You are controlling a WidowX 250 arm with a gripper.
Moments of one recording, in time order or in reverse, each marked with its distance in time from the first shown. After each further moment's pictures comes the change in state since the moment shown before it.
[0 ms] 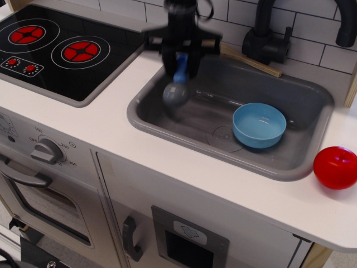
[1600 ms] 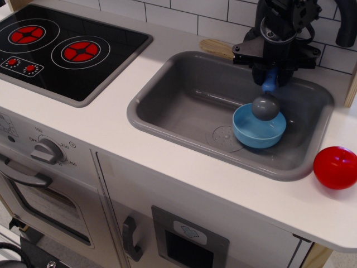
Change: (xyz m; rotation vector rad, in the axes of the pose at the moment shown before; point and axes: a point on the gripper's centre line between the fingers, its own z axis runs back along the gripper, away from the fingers) arm -0.015 -0.119 -0.005 -0.105 -0.285 -0.074
